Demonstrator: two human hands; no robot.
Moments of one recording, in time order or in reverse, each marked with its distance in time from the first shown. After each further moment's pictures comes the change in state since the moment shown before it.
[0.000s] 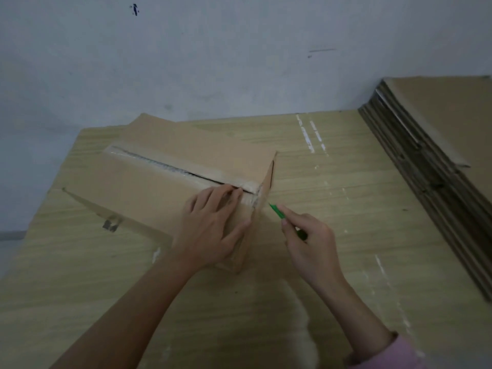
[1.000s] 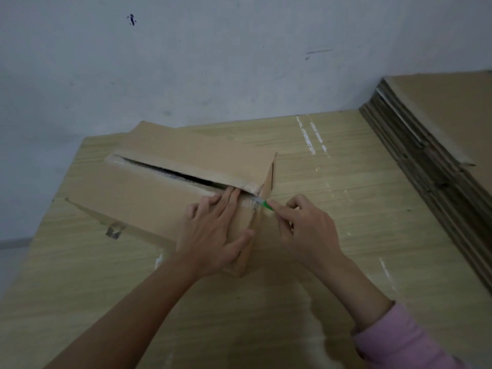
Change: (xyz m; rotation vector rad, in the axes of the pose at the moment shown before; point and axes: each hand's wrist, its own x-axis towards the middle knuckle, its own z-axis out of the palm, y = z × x) left_hand 0.003 0.003 0.000 0.056 -0.199 -0.078; right_hand 0.034 0.003 0.002 -0.439 0.010 -0.365
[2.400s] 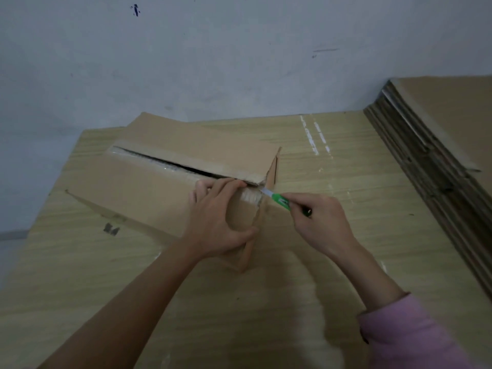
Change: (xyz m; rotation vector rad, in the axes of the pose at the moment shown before) left_hand 0.020 -0.003 -0.007 -0.387 0.211 -0.003; right_hand 0.020 0.006 -0.020 0.205 -0.165 0.241
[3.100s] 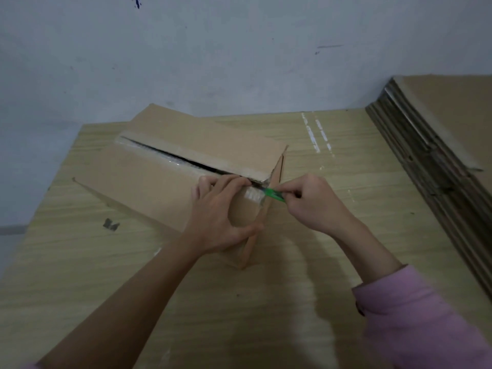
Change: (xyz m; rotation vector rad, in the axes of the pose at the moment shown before) left_hand 0.001 -0.001 0.000 0.021 0.025 0.065; right_hand 0.029 -0.020 -0.009 -0.070 -0.272 0.022
